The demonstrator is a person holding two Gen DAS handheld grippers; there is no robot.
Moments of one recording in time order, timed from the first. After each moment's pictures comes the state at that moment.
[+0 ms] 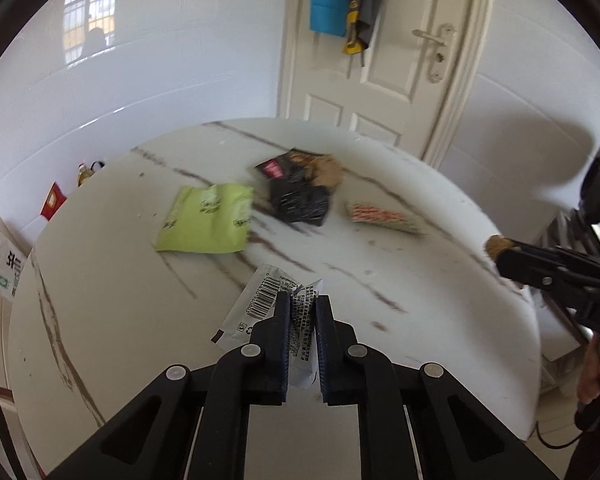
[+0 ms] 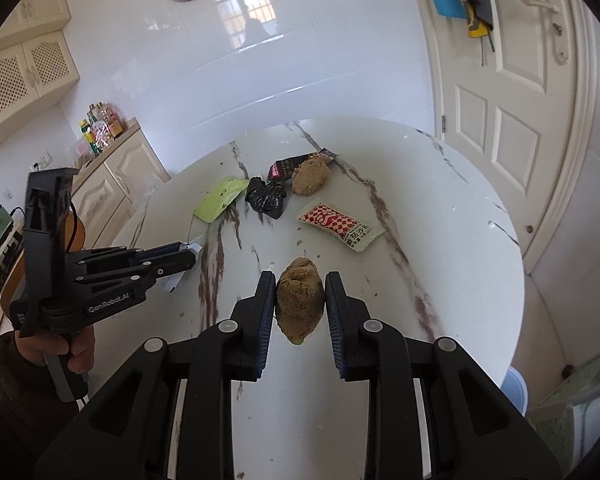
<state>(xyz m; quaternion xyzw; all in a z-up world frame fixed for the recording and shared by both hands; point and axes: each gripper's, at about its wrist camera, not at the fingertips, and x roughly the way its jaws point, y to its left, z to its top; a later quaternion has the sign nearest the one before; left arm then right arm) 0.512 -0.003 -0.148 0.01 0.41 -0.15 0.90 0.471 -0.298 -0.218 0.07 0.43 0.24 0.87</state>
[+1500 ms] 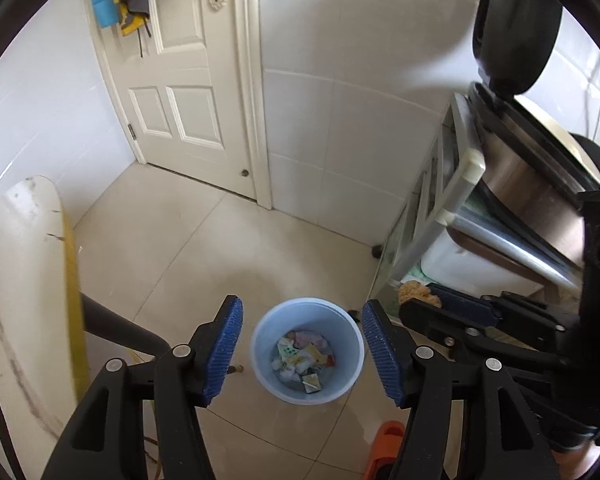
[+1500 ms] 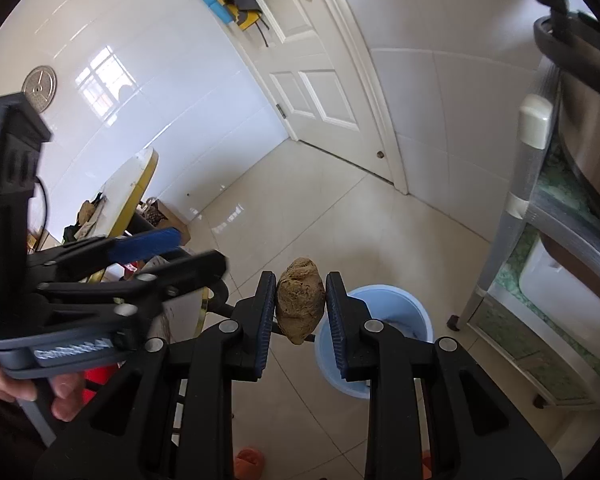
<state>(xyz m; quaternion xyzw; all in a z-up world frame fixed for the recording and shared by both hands) 0.557 -0.417 -0.221 0.15 0.45 -0.30 0.82 0.377 -0.608 -0.306 0.23 0.44 0.03 0.87</state>
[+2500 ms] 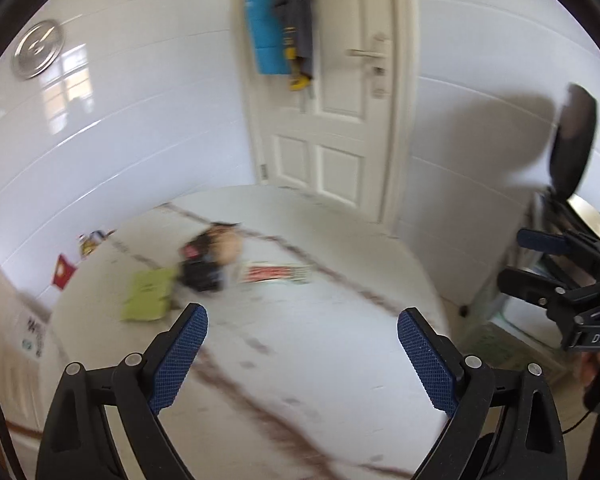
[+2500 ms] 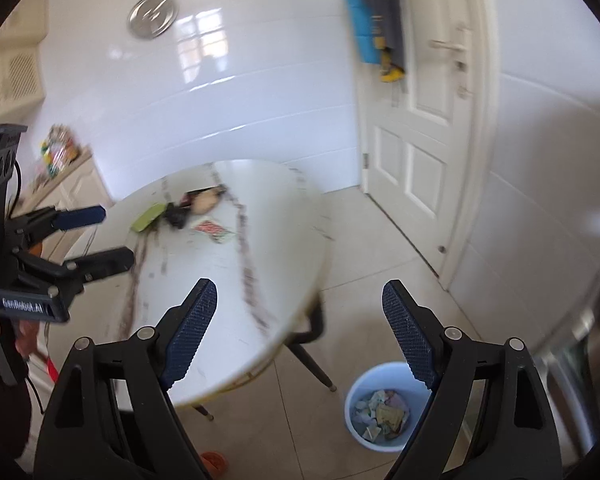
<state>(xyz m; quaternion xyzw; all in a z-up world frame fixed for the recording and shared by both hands) 0.451 -0.098 -0.095 0.08 0.35 -0.15 0.92 0.410 -0.404 -0.163 0.03 0.38 0.14 0.92</state>
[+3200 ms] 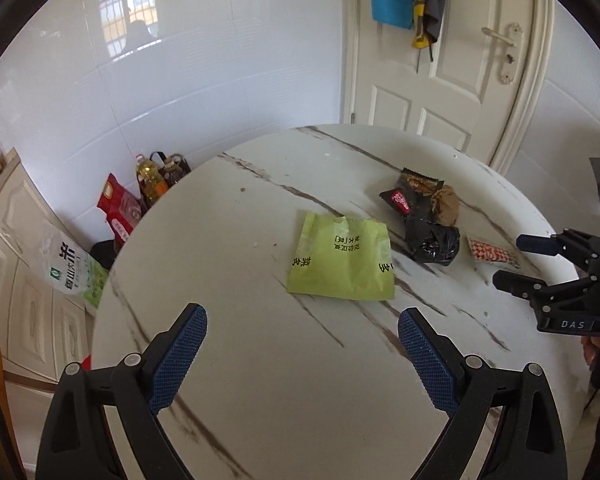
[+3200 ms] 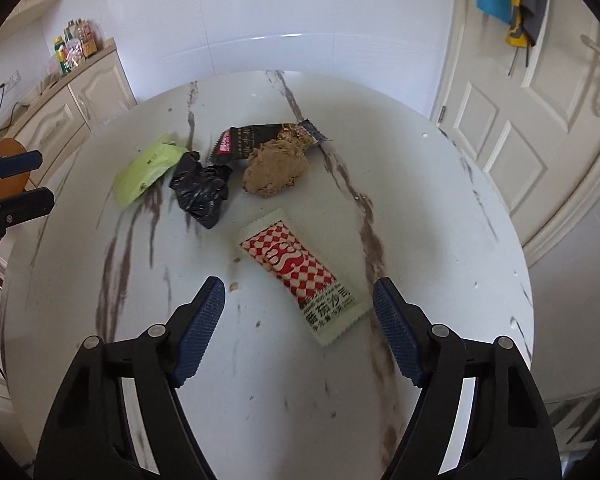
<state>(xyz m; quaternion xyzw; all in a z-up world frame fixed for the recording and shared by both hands) 0.567 0.054 -0.126 0.03 0.45 -0.06 0.89 0.570 -0.251 -0.267 -0.07 0.50 0.22 0.83</state>
